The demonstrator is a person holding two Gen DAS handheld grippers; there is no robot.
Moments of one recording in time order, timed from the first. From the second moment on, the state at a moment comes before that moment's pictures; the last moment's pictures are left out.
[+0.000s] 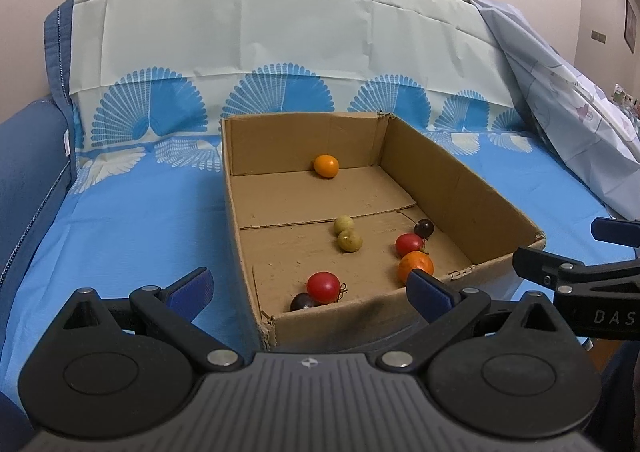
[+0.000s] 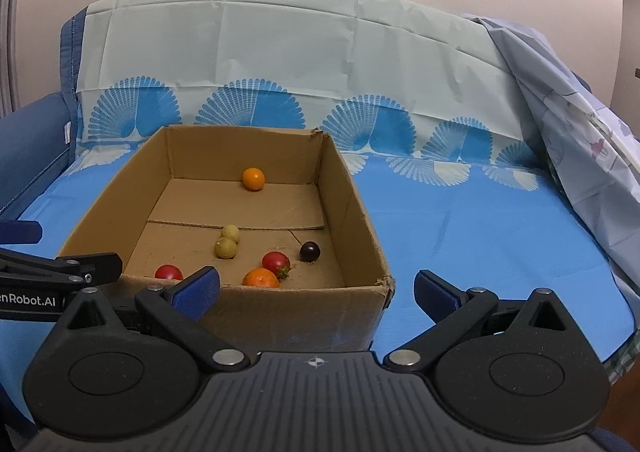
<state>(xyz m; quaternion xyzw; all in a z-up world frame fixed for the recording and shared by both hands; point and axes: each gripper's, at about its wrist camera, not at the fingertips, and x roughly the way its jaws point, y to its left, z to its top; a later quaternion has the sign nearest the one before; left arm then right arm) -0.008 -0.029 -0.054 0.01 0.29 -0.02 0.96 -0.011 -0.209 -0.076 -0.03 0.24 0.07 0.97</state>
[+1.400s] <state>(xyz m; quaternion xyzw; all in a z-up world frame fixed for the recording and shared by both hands) -0.003 -0.031 -0.062 0.01 0.30 -0.03 0.95 -0.005 -0.207 -0.080 -0.04 0.25 0.08 0.96</state>
